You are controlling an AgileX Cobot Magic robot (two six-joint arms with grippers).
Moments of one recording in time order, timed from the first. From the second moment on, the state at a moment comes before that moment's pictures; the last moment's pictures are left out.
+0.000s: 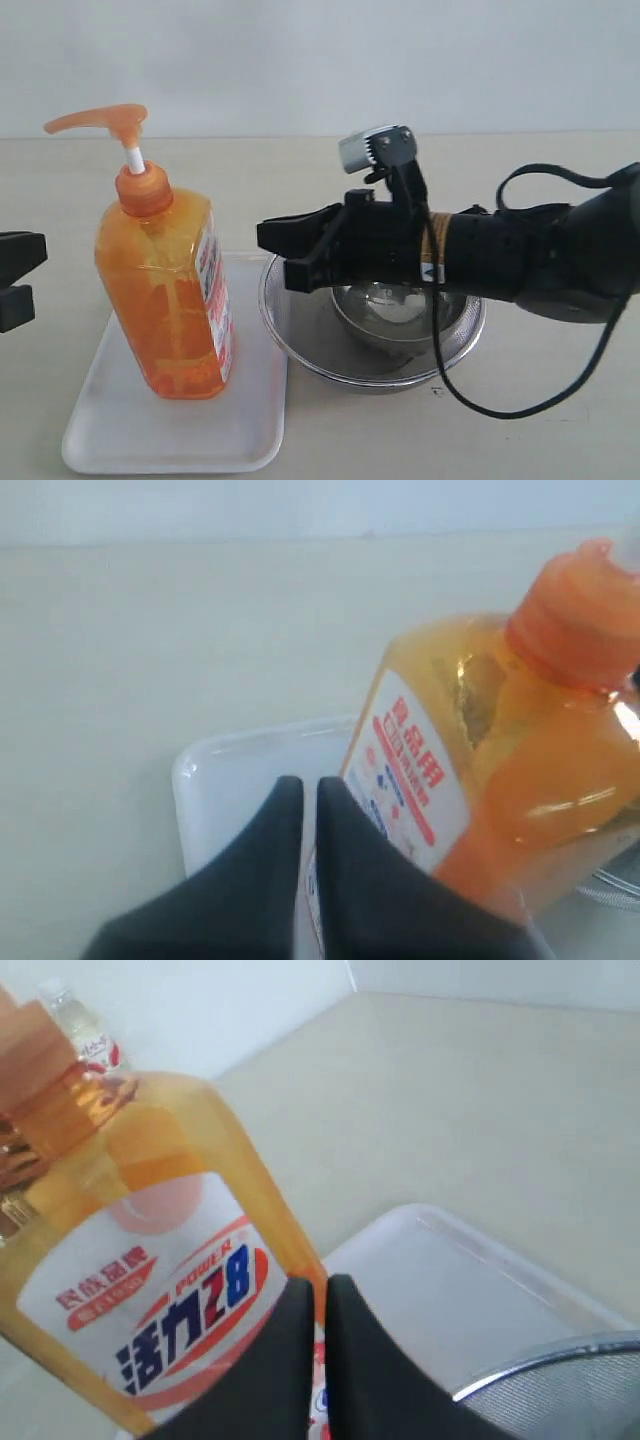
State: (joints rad) left arm -0.22 0.86 -0.30 1.21 -0.15 -1.28; right arm 0.54 1.82 -0.75 -0.81 -0.94 0.81
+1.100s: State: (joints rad) left arm -0.22 0.35 -0.10 1.26 -0.57 -1.37; right arm 0.45 0.74 -0.22 -1.01 -0.67 0.98
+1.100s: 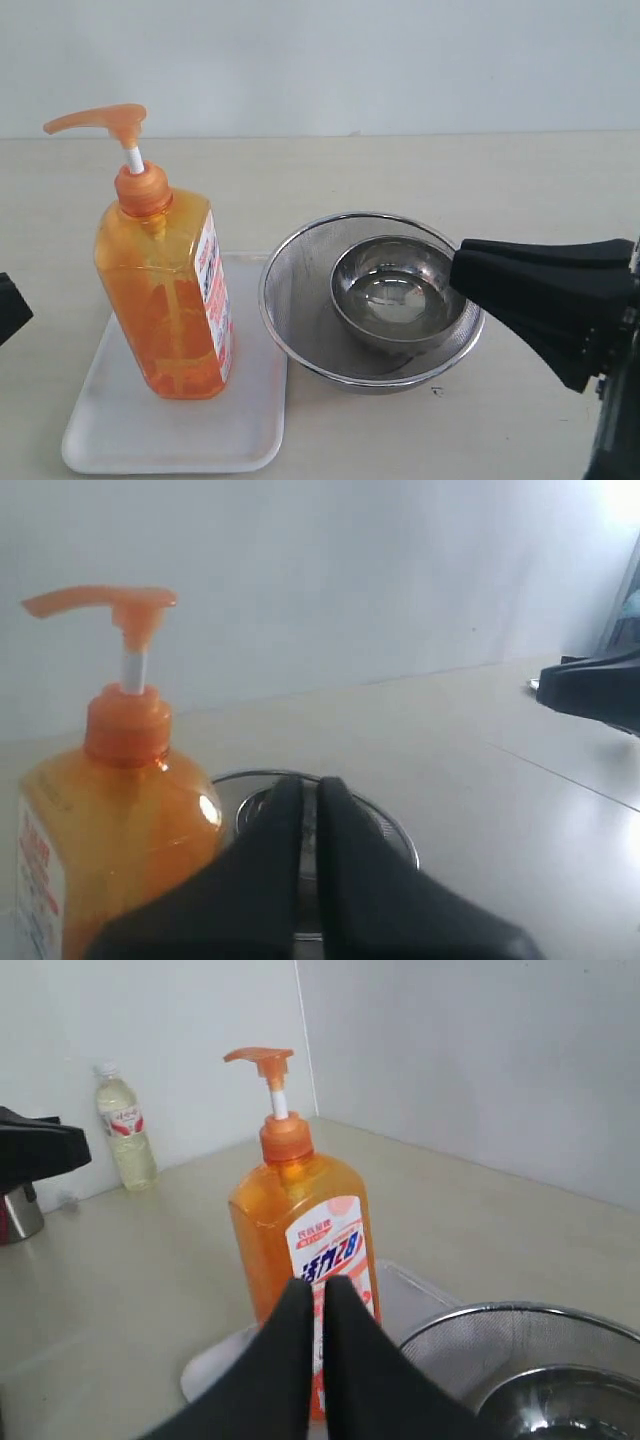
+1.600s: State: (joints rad) left arm -0.26 0.33 -0.10 1.26 -0.57 -1.37; right arm 0.45 0.70 -0.22 -1.03 -0.67 1.02
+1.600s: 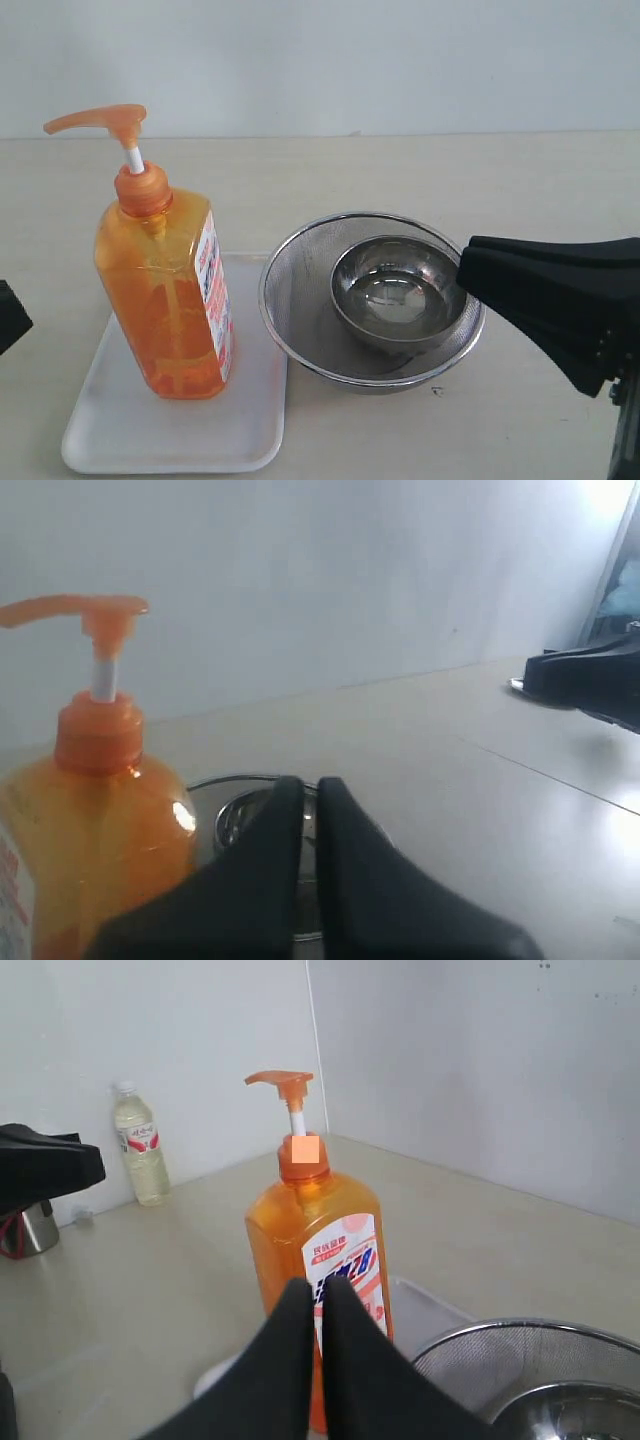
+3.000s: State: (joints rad) left arm -0.22 0.00 -0.02 0.26 -0.18 -0.60; right arm 0.45 0.70 -0.22 -1.03 -0.68 1.02
